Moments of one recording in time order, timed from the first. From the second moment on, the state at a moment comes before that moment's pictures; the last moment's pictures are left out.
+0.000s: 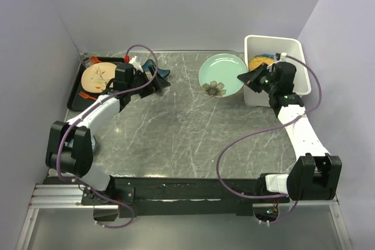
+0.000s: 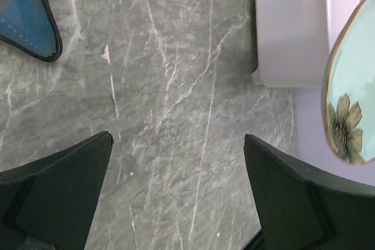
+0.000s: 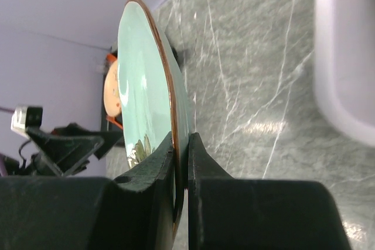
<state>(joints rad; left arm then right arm) -0.26 1.55 1.07 0.00 0.39 -0.69 -0.01 1.26 1.02 -0.12 -0.40 0.78</state>
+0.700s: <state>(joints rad) -0.26 1.50 1.07 -0.03 0.38 -0.69 -0.31 1.41 1.16 -0.07 -0.46 0.86</state>
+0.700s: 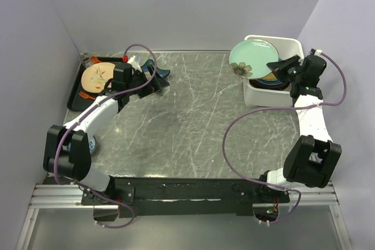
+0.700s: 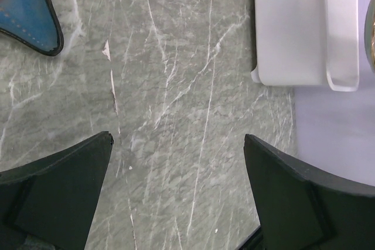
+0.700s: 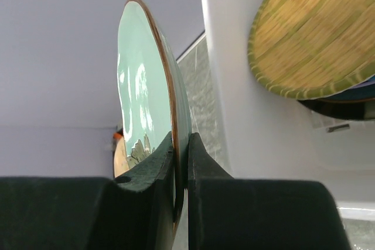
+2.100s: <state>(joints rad) -0.28 1.55 1.11 -0.09 0.36 -0.67 -0.42 1.69 1.24 0.05 -0.35 0.90</state>
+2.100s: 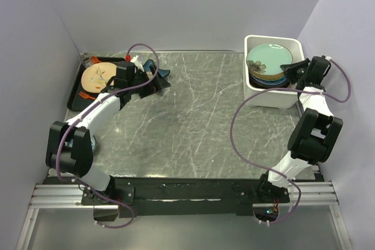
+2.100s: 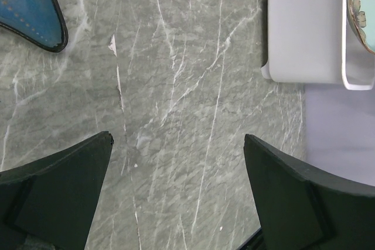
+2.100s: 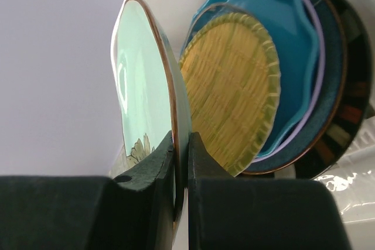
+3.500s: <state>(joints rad) -0.29 1.56 1.11 -0.11 0.31 -0.67 -0.42 1.66 1.19 0.00 -0.27 0.85</state>
